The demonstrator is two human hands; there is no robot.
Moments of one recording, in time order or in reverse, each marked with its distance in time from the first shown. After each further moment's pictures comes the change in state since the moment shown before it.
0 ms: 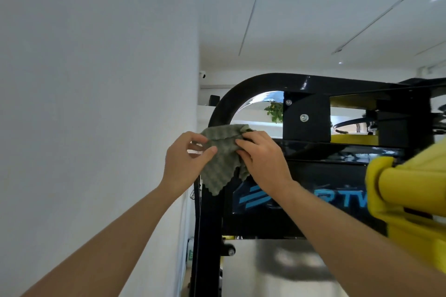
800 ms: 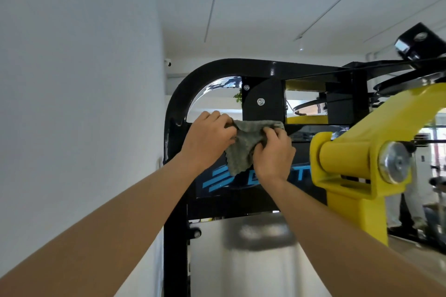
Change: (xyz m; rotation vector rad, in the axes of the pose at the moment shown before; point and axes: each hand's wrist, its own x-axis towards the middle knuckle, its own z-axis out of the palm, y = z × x) left_hand 0.020 0.051 0.099 0.900 -0.228 0.899; right_hand -0.050 0.049 -0.027 -0.084 0.105 0.784
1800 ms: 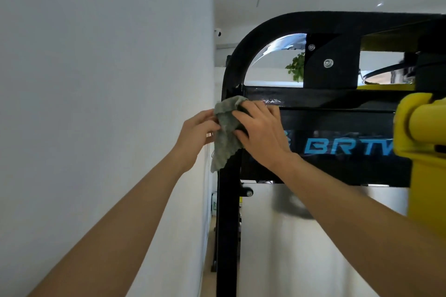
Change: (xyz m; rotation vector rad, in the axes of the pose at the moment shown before) left_hand -0.133 -0.038 -0.048 -1.373 -0.008 -1.155; right_hand -0.065 -0.073 0.039 0.068 -0.150 -0.821
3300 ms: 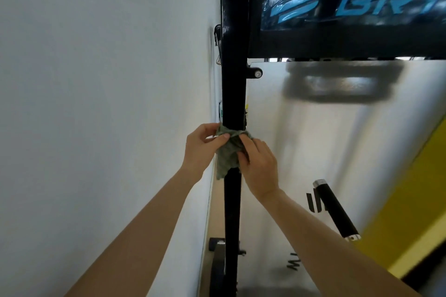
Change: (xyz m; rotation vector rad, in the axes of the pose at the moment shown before) left_hand -0.186 -0.207 0.006 0.092 0.178 -0.396; right_hand -0.300 -0.112 0.083 0.351 -0.082 0.439
